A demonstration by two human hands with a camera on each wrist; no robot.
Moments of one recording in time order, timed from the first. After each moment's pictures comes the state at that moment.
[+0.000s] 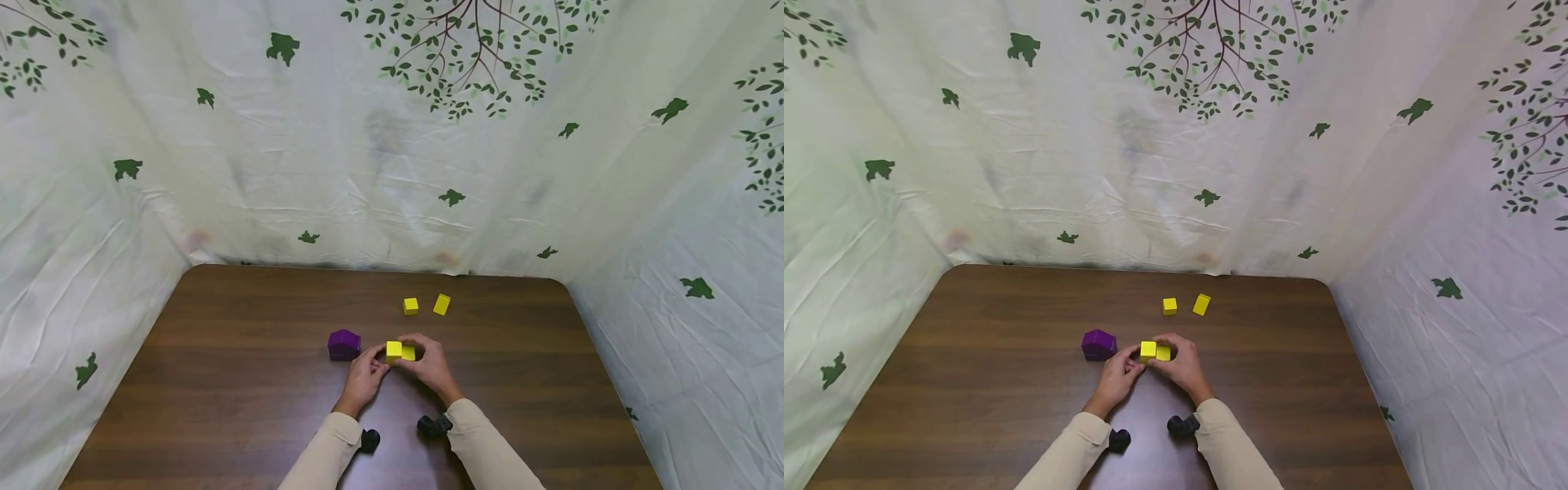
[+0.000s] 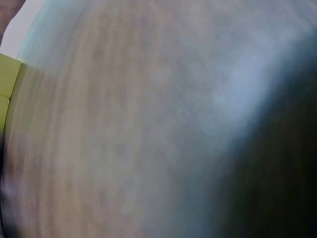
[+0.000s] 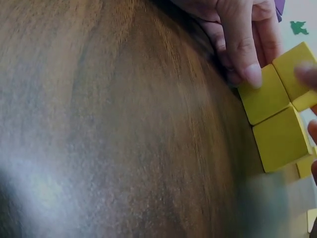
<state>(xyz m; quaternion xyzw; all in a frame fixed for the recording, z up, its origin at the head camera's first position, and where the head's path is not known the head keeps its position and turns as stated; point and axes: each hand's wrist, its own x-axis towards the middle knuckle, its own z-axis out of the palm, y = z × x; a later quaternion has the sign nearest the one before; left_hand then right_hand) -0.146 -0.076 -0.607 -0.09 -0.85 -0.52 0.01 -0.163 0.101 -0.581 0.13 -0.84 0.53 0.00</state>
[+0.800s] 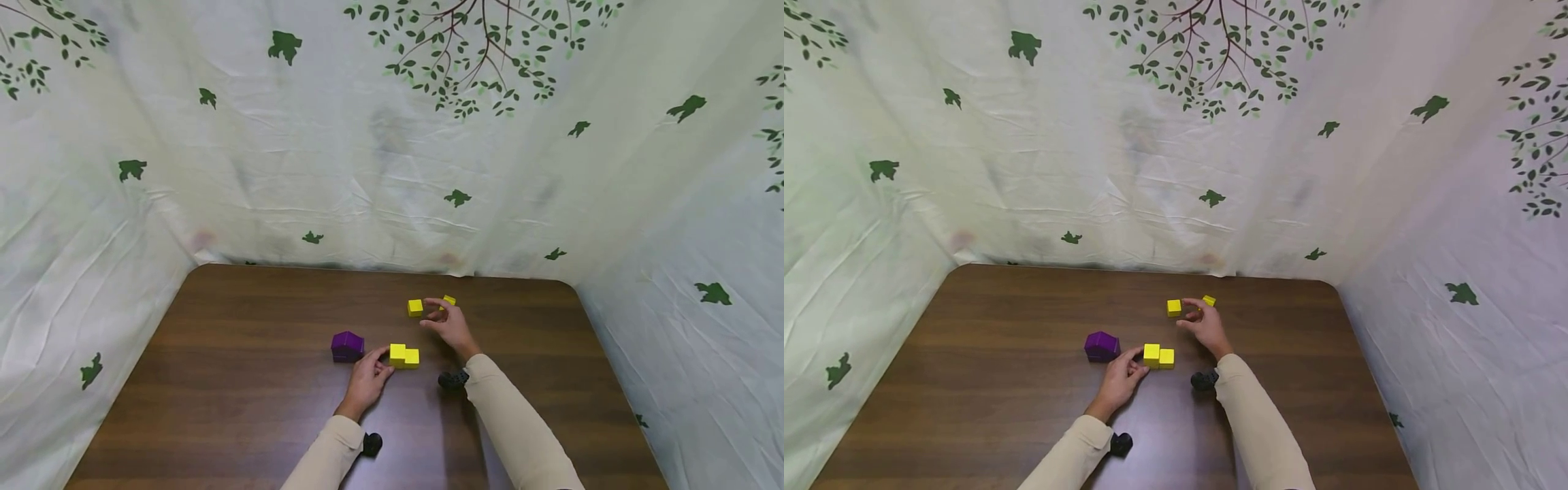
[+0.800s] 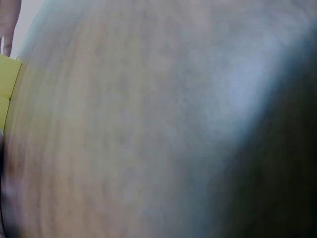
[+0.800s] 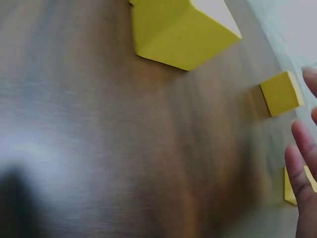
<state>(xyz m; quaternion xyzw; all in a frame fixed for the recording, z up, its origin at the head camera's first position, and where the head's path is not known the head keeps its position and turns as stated) -0.147 -0.077 -0.610 -0.10 -0.85 -0.52 0.04 -0.245 0.141 -0.573 0.07 -0.82 0.57 -0.05</state>
